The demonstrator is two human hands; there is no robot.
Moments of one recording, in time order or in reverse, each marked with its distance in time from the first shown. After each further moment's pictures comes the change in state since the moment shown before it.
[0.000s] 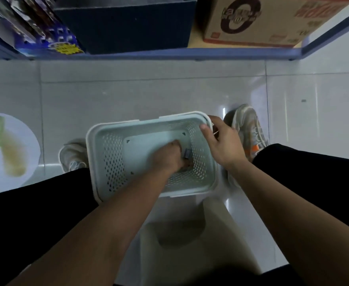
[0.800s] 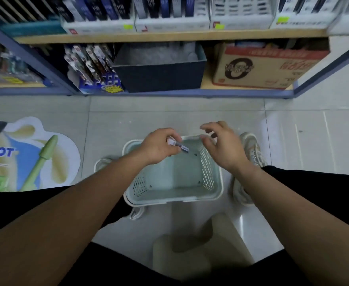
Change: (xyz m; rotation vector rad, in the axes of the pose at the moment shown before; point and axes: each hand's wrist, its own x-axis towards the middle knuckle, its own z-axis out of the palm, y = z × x) left_hand -0.111 -0.009 -0.174 -0.465 0.174 0.209; right_hand -0.009 -0.077 -0.044 -0.034 0.022 -0.285
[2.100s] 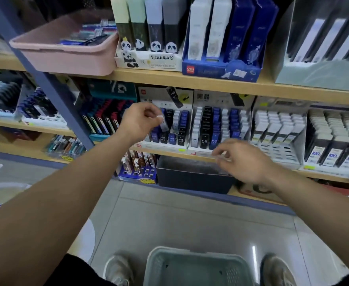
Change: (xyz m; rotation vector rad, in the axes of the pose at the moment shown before) left_hand 0.053 0.097 -0.308 -0.003 0.752 0.274; right_hand 0.194 -0.183 -0.115 -0.455 -0.171 -0.403
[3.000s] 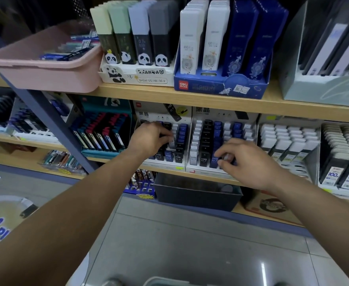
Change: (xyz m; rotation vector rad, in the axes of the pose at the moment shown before) left_hand 0.051 -0.025 0.053 0.416 -0.127 0.154; right_hand 0.042 0.035 -0.008 0.074 0.088 -0.053
